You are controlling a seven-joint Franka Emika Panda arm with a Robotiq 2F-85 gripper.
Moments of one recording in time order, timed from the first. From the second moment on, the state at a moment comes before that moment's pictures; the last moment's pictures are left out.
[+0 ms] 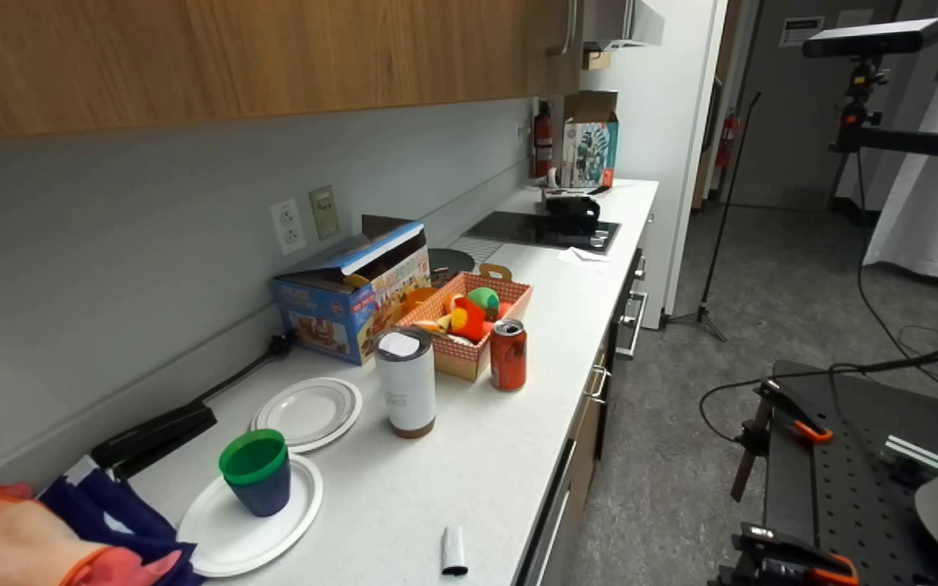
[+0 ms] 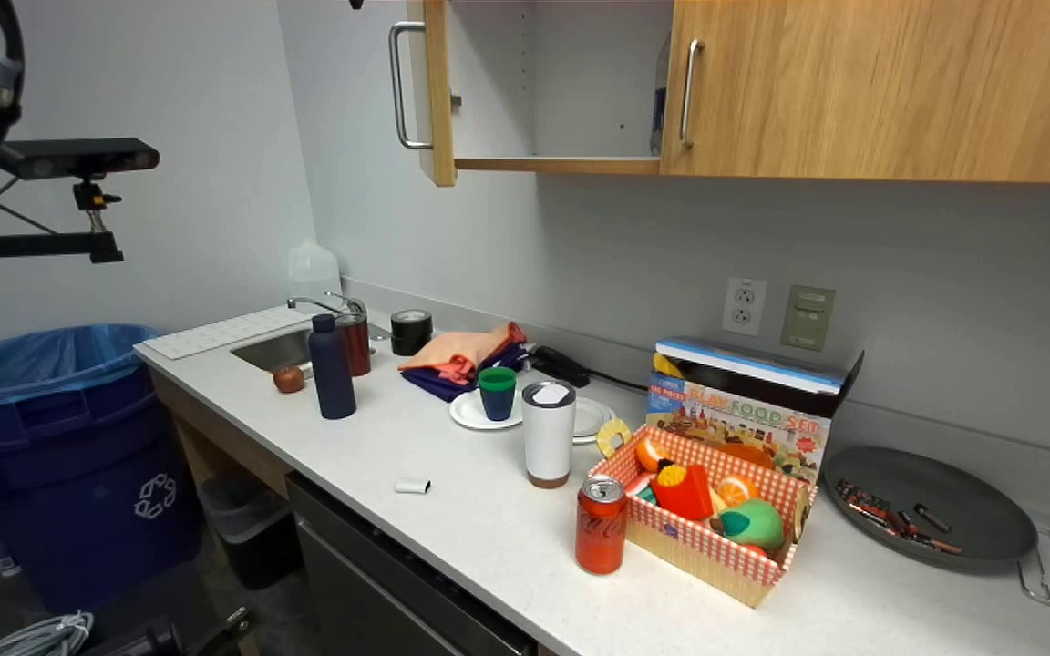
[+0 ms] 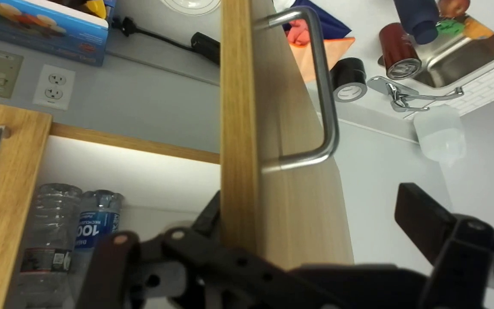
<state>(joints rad) 0.19 -0.72 -0.10 -2.27 0.43 2.23 -0.68</state>
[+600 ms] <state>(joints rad) 0.22 -0.92 0.03 -2.46 0.31 2.36 -0.48</state>
